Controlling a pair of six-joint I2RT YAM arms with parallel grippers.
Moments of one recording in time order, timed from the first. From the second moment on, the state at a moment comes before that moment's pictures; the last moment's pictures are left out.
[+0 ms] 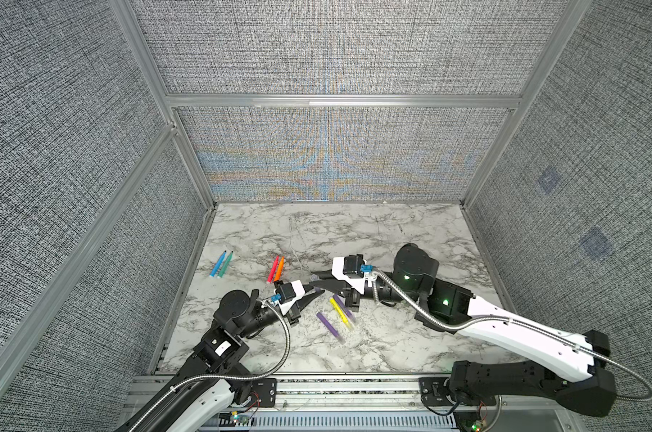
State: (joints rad) left arm -0.67 0.56 0.50 0.12 0.46 0.22; right arm 1.12 1.21 1.19 0.00 -0.30 -0.25
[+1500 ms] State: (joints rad) left arm -0.41 1.05 0.78 -0.15 -0.11 0.10; right arm 1.08 1.10 1.29 -0.23 0.37 -0.33
